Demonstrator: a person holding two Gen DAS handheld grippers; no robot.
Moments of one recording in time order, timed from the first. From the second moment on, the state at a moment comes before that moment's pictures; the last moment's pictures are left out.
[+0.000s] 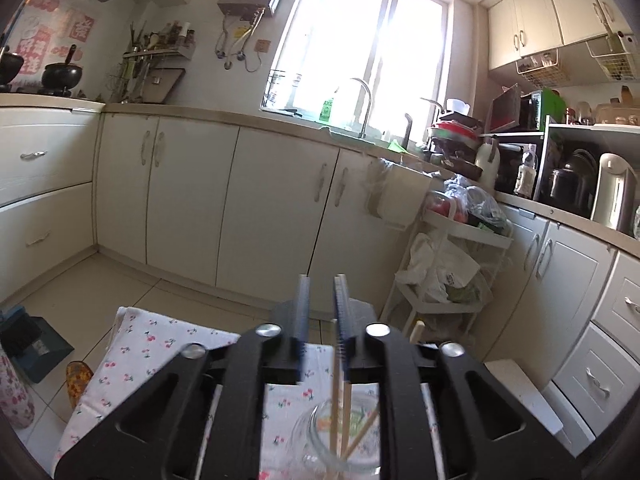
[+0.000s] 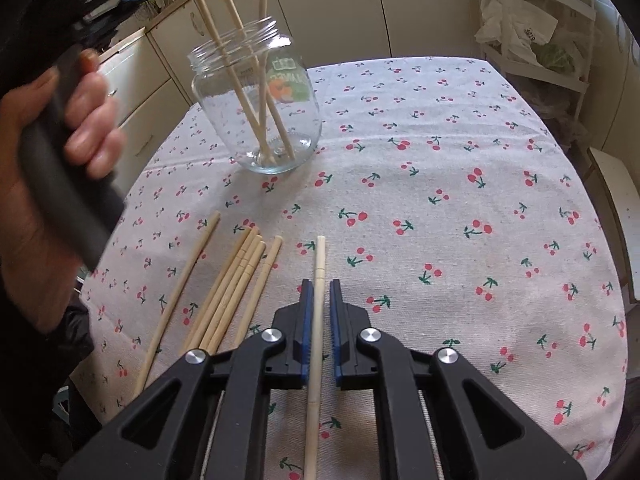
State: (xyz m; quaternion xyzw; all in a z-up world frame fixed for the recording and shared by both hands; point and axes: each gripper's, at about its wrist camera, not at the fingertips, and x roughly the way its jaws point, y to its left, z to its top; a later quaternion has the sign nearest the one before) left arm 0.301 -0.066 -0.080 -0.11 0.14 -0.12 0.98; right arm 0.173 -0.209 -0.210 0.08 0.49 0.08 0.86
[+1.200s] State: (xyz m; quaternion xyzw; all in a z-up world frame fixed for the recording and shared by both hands) left arm 0.231 0.041 -0.192 -0.21 0.28 -0.04 0.94; right arm 0.260 -0.225 -0.059 0.27 0.18 0.07 0.94
